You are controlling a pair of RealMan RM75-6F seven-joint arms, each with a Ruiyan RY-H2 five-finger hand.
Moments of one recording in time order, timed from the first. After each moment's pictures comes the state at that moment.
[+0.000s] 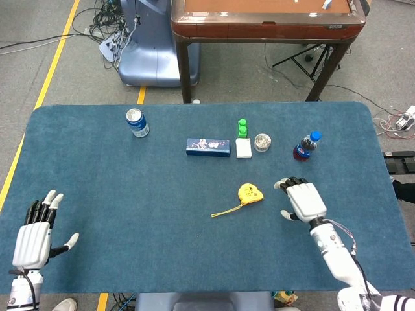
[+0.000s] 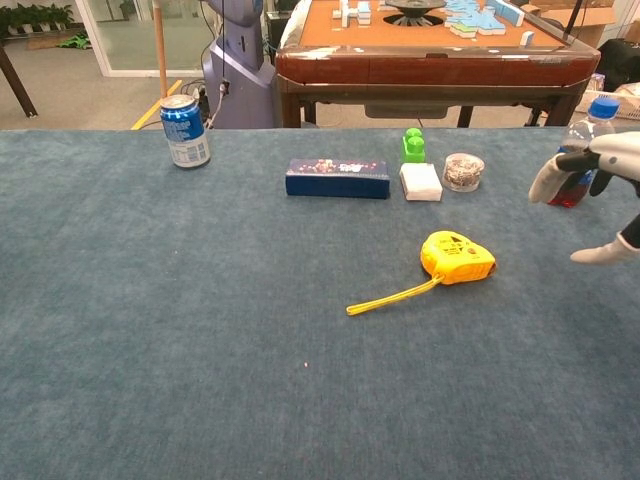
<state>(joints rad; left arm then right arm) -0.07 -1.26 -0.06 -1.79 1.44 1.55 0.24 0.46 -1.30 0.15 -1.74 -1.13 1.03 -0.49</state>
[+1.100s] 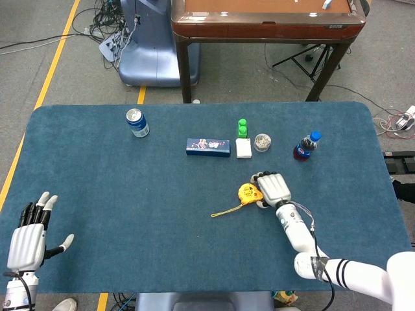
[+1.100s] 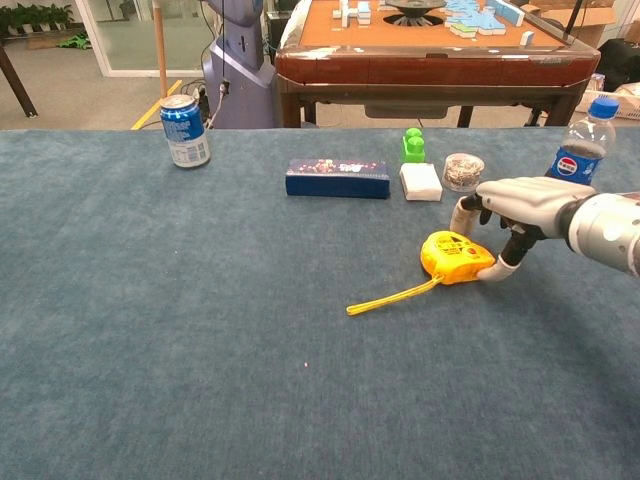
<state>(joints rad) -0.05 -1.26 -0.07 -1.77 1.43 1.55 0.21 0.72 -1.59 0.17 -1.40 -0.82 0.87 -0.60</state>
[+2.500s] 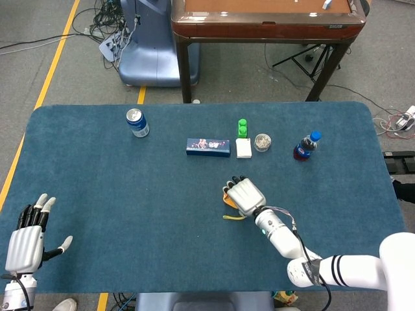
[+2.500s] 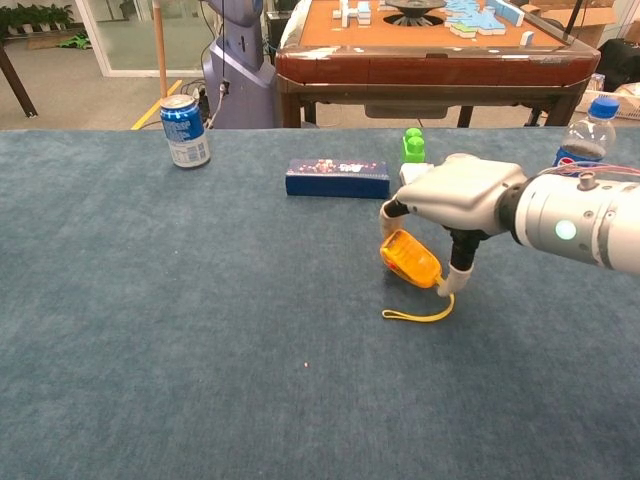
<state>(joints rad) -0.04 -1.26 -0.06 -1.77 1.43 1.56 0.18 0.89 -1.51 0.06 -1.64 -0.86 0.92 -0.85</state>
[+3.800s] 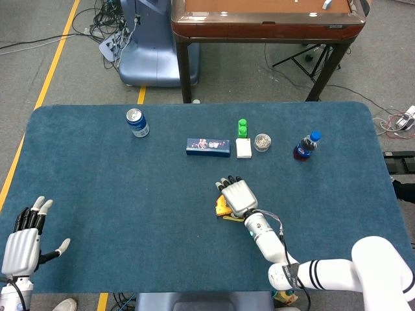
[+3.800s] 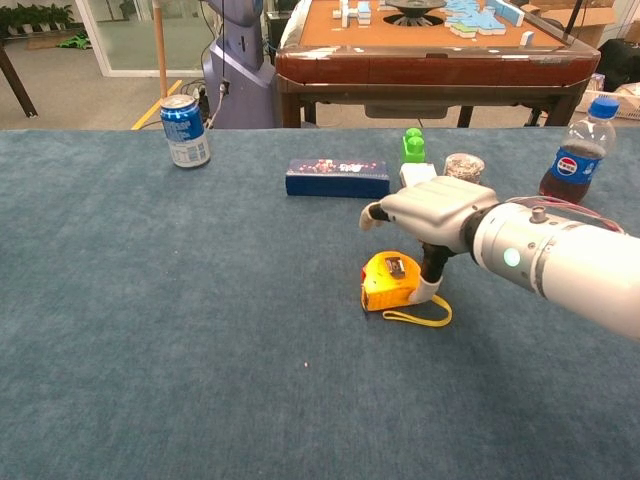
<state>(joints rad) -0.02 -1.24 -0.05 -1.77 1.44 1.55 0.14 0.89 -1.69 0.08 -1.52 -0.75 1.04 -0.87</state>
